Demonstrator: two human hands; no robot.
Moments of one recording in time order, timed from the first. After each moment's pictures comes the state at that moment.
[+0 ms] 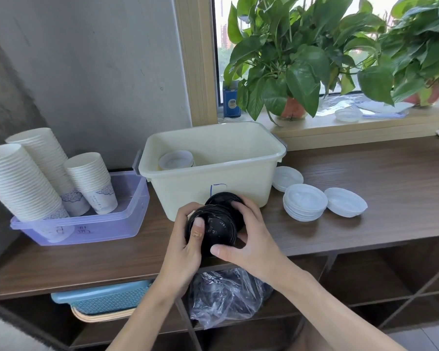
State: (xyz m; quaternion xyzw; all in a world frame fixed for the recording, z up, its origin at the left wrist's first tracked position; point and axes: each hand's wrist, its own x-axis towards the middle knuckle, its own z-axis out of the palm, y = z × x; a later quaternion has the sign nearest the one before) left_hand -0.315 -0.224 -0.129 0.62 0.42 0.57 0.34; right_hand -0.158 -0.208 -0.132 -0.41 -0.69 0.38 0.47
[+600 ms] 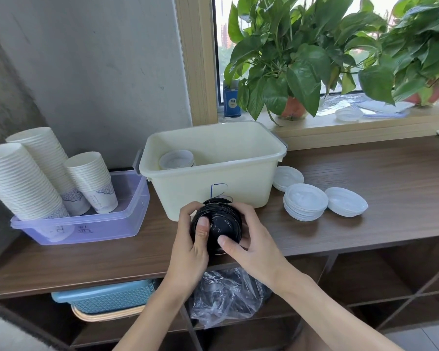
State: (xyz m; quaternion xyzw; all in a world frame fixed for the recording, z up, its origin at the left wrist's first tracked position) left_hand -0.307 -0.221 -0.132 0.64 0.45 0.57 0.27; right_hand -0.157 -0.217 -0.131 -0.39 -0.67 0.42 0.48
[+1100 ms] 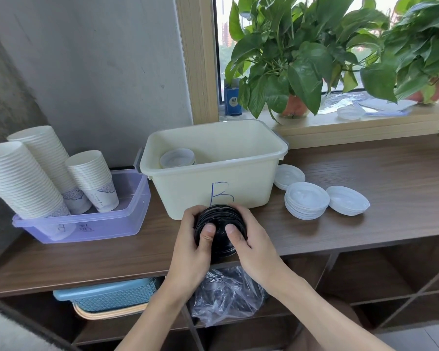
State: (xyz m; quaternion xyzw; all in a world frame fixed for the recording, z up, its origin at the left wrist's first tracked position) left_hand -0.310 -0.221 -0.139 0.65 0.45 0.55 0.27; right_hand -0.166 -0.211 -0.142 -0.43 -0.67 0.36 0.49
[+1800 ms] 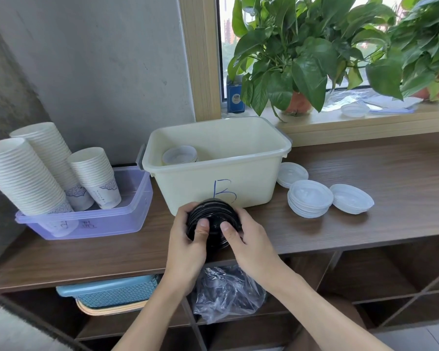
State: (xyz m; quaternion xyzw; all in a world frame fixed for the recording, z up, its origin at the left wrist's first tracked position) left_hand -0.312 -0.223 -0.134 0.55 0.50 0.59 0.32; right_hand -0.175 -0.206 -0.146 -0.42 -0.67 0.37 0.48
